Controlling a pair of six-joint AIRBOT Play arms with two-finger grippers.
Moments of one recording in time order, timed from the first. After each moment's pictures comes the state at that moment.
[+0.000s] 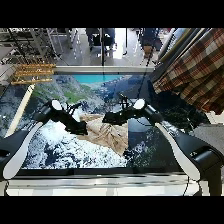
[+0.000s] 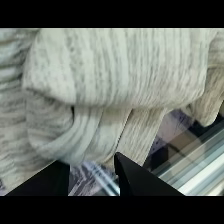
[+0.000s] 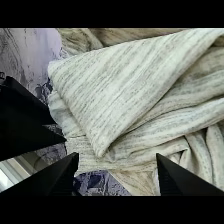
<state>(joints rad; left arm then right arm) -0.18 -1.73 1.42 0.98 -1.34 -1.36 0.34 -1.74 1.50 -0.74 1.06 1.41</state>
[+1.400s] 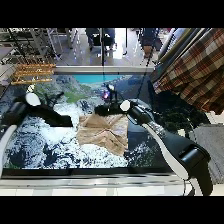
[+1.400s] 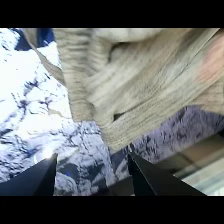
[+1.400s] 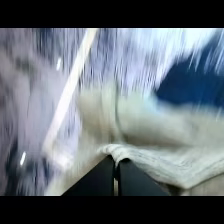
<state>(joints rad) -0.06 -1.45 1.39 1.18 -1.36 -1.35 0.48 -1.83 1.66 -0.84 0.67 1.38</state>
